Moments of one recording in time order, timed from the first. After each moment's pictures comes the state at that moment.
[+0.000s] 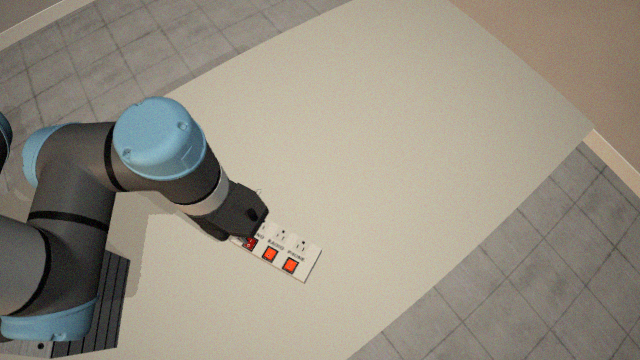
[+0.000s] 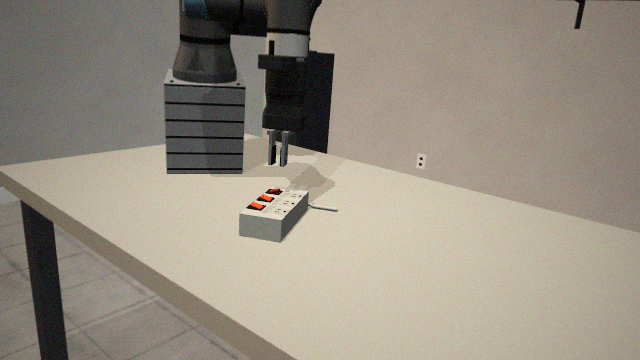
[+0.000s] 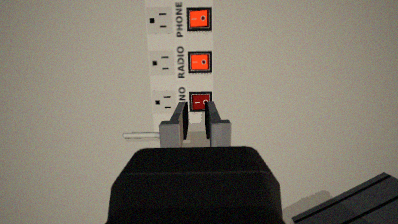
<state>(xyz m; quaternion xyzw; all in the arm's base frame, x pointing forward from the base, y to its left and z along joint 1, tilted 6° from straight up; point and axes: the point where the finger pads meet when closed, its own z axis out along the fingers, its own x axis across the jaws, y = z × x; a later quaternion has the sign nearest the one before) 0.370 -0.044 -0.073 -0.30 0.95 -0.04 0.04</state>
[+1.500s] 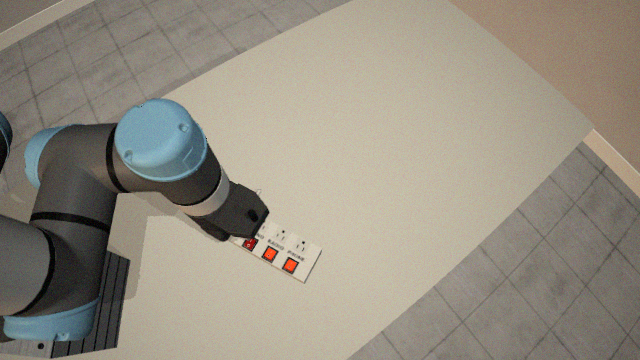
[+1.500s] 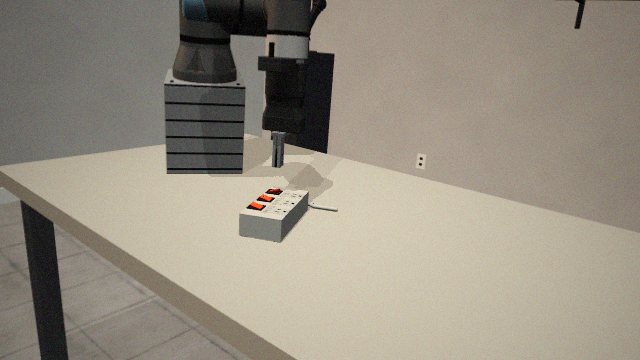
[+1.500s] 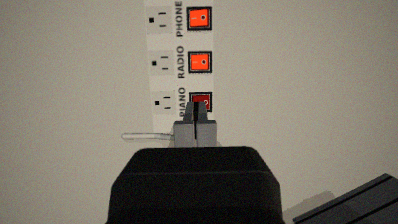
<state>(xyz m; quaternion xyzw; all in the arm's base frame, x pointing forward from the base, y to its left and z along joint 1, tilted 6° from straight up) 0.370 -0.044 -0.076 -0.30 0.95 -0.04 0.04</state>
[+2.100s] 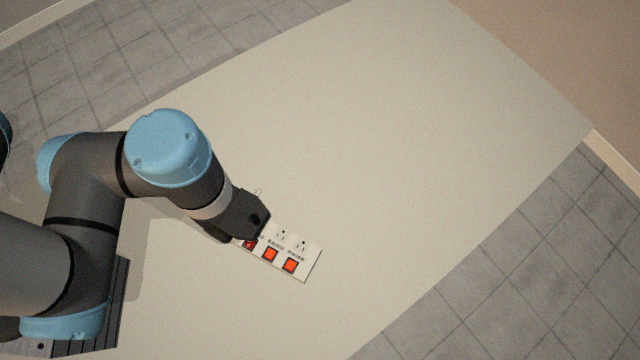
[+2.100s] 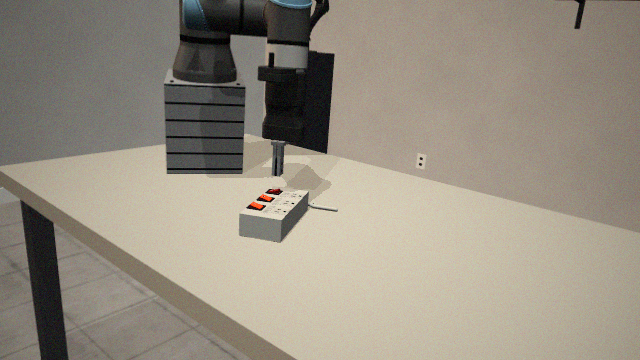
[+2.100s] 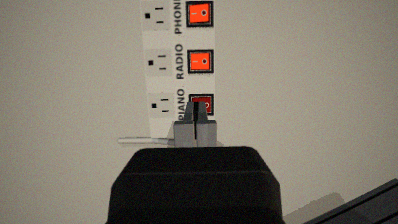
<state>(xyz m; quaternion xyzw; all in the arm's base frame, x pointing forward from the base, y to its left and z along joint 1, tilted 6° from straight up) 0.372 -0.045 -0.092 -0.30 0.95 -0.04 0.04</state>
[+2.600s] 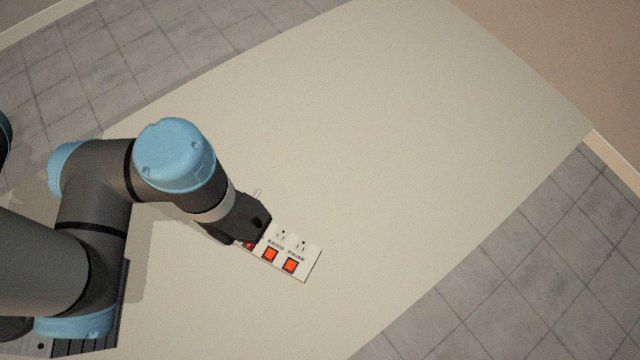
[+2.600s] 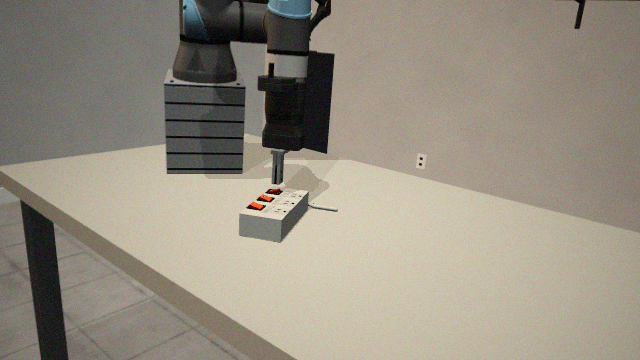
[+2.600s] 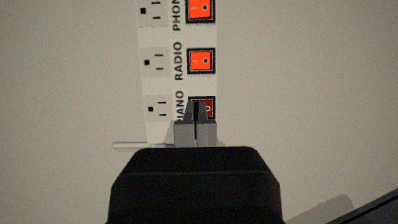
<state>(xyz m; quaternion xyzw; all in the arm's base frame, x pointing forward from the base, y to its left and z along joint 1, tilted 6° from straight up) 0.374 -0.045 -0.108 -0.30 0.95 -0.04 0.04</state>
